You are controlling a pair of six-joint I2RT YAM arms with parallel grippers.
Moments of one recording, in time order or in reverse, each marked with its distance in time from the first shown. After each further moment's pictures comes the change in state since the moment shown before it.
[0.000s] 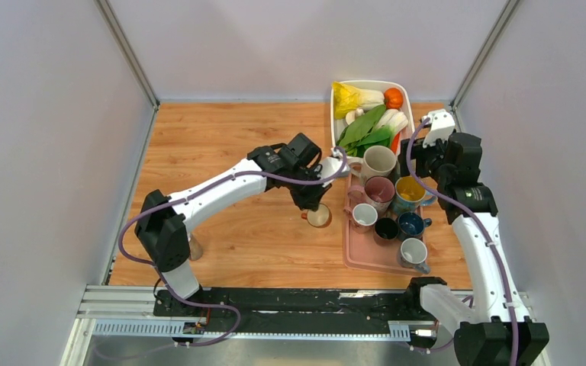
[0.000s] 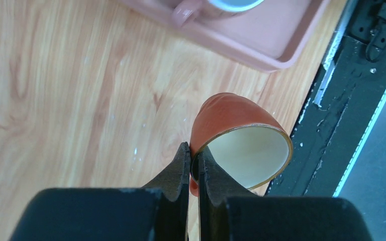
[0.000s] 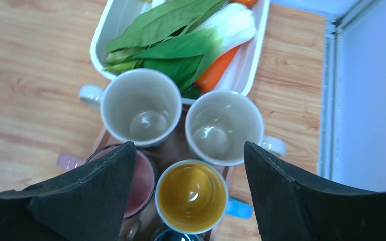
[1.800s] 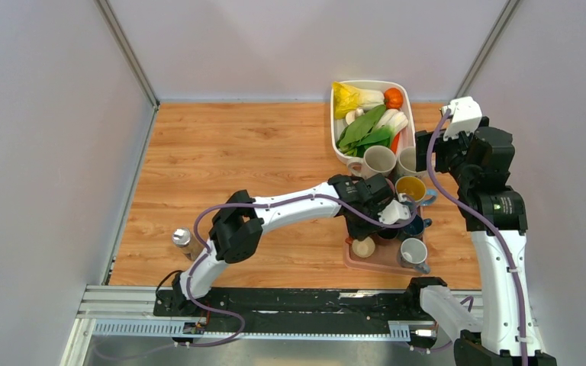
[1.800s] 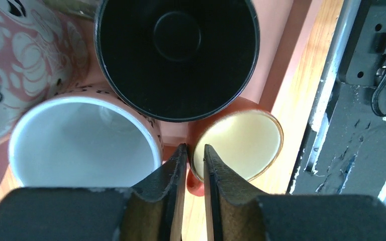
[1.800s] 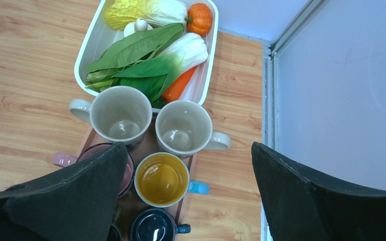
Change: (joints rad) left arm -0.335 0.497 0.454 -0.055 -0.136 0.045; right arm -0.002 -0.048 0.291 -0.238 0.135 -0.061
